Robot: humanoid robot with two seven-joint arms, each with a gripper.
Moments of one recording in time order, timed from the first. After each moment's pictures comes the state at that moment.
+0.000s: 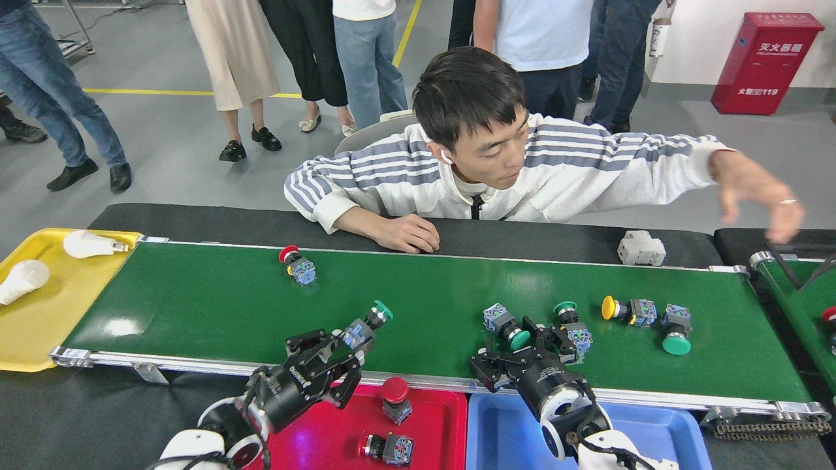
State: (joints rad) left arm -0.14 0.16 -0.14 -1.31 -1.46 -0.77 0.05; right arm -0.27 0.01 0.28 -1.23 1.43 -0.06 0.17
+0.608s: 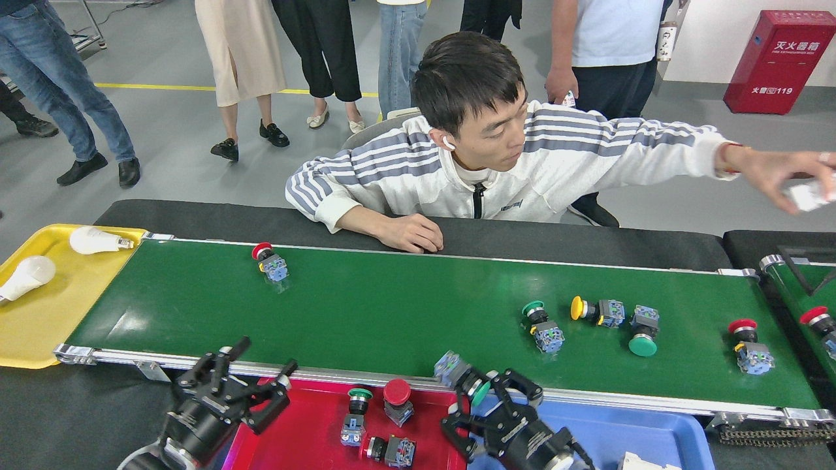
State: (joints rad) left arm -0.10 0.16 0.17 -1.34 -1.47 -0.42 0.06; right arm 0.01 -0.03 0.47 -1.63 1.43 -0.34 0.13
